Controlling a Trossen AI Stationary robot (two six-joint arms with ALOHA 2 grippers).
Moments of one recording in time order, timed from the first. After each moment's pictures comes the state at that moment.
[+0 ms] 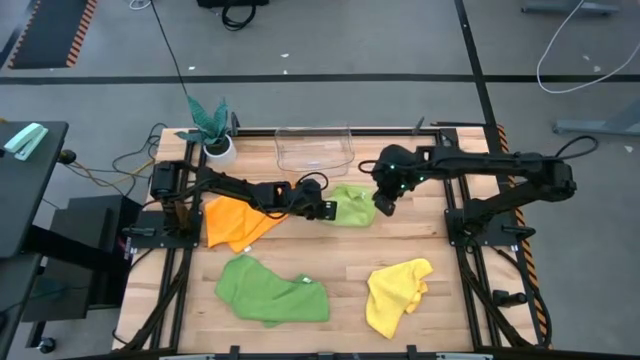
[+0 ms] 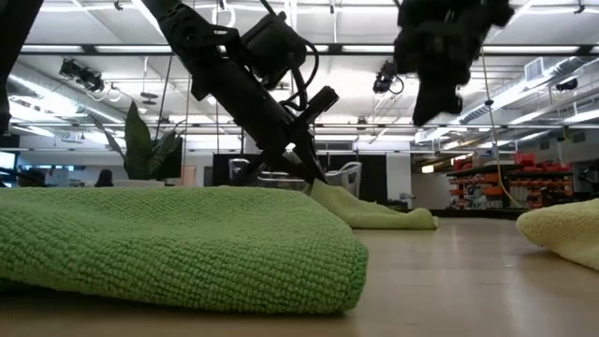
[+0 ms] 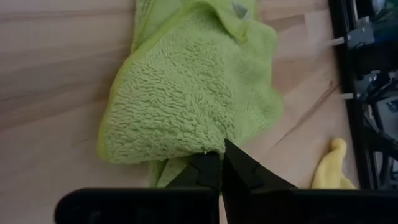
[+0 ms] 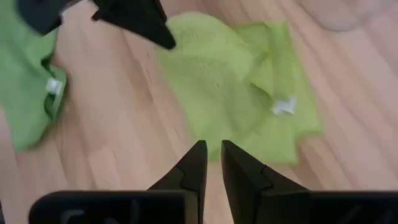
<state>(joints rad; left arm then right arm) 0.07 1.86 1.03 0.10 -0.08 -1.19 -0.26 1.24 0.95 -0.74 -0.17 0.32</state>
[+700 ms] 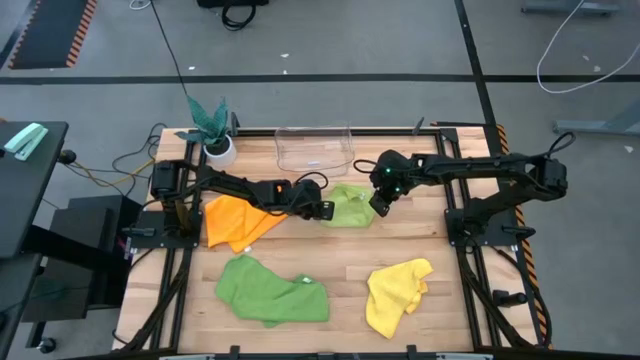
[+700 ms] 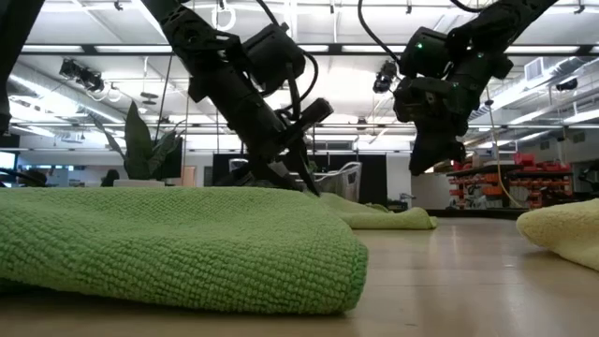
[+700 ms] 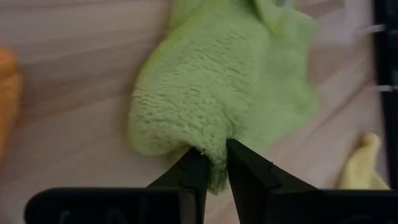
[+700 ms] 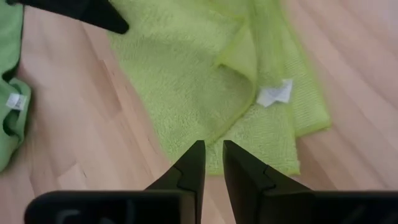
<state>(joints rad) 0.09 1.86 1.03 0.02 -0.04 -1.19 -0.34 1.31 0.72 -0.44 -0.25 0.37</state>
